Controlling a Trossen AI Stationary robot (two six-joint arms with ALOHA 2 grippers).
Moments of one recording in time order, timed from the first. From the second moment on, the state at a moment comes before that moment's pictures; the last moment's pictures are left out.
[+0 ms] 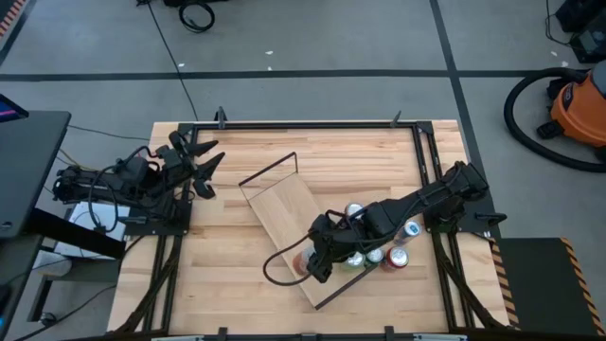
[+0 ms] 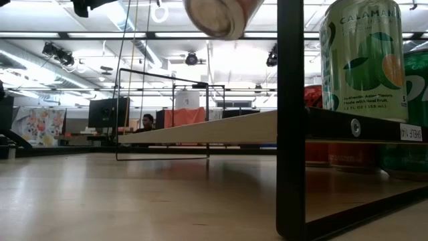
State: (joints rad) left arm -0.16 0.41 0.51 0.18 -0.68 0.22; right arm 0.42 1.83 1.78 -0.95 0.13 1.10
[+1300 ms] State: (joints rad) left arm -0.16 0.41 0.51 0.18 -0.68 0.22; right arm 0.45 2.02 1.88 -1.15 -0.01 1.04
